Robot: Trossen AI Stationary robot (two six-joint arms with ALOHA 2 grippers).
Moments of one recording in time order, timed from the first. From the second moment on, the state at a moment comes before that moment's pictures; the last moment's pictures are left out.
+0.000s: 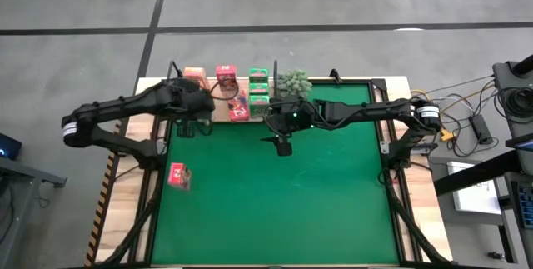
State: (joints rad) left arm 0.28 1.20 1.17 -1.32 -0.49 0.45; right arm -0.15 1.67 1.27 -0.11 -0.16 -0.34
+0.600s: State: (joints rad) left arm 0.46 1.40 1.41 -1.47 -0.28 0.72; right arm -0.15 1.66 1.23 -0.12 -0.16 -0.37
